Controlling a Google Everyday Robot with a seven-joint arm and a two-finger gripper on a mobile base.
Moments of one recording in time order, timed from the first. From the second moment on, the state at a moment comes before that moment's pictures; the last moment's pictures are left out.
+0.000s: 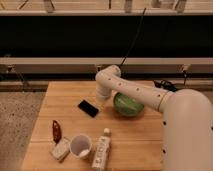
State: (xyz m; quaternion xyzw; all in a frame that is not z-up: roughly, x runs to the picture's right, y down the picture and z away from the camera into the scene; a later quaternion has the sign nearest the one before) arm -0.035 0.099 0.885 -0.29 -0.18 -0.20 0.92
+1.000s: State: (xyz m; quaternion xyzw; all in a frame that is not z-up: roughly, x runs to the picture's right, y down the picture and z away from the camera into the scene) arm -0.071 0.091 0.902 -0.29 -0.20 -0.23 0.91
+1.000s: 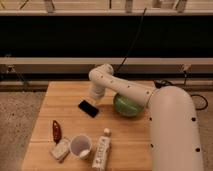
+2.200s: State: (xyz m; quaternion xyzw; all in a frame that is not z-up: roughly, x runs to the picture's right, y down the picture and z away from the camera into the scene) arm -0.084 0.094 0.916 -0.29 -0.23 -0.26 0.89
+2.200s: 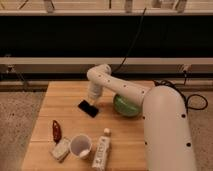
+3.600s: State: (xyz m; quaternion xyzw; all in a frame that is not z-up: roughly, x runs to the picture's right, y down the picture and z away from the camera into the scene) arm -0.111 0.104 0.913 -0.29 -0.25 -0.31 0.87
